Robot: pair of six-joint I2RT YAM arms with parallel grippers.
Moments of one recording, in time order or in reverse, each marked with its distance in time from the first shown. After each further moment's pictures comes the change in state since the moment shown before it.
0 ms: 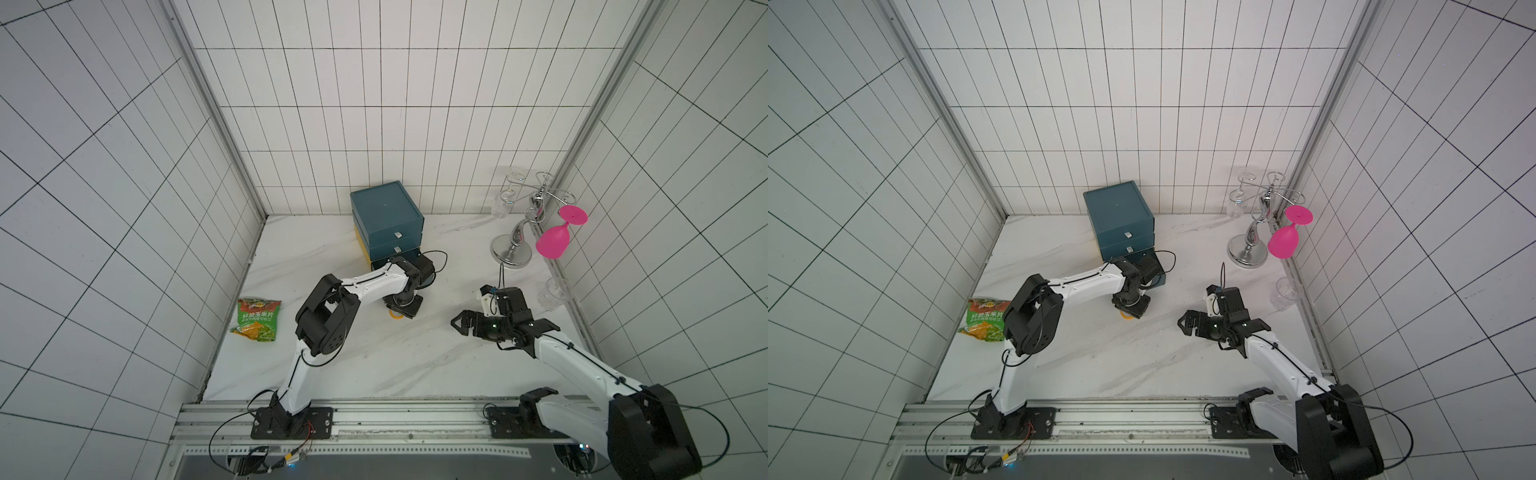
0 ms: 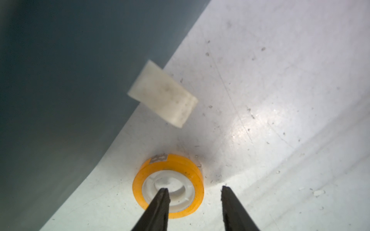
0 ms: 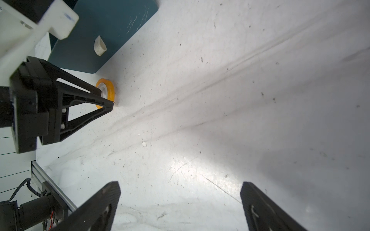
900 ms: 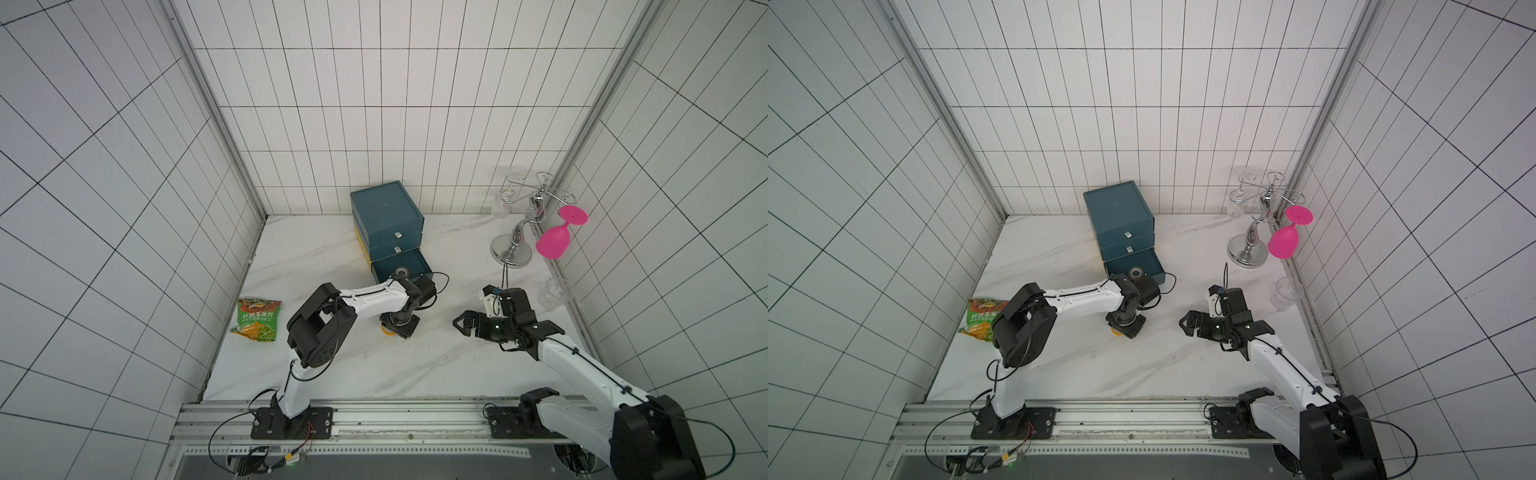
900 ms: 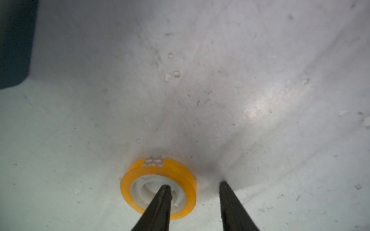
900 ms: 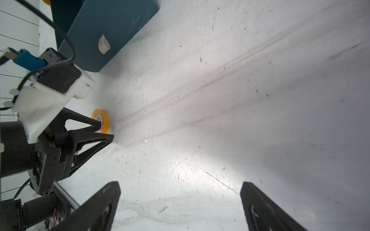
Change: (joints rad) left arm -0.083 -0.102 -0.191 -0.005 -0.018 -0.043; right arm -0.011 -0.049 0.000 -0.041 -0.002 -0.004
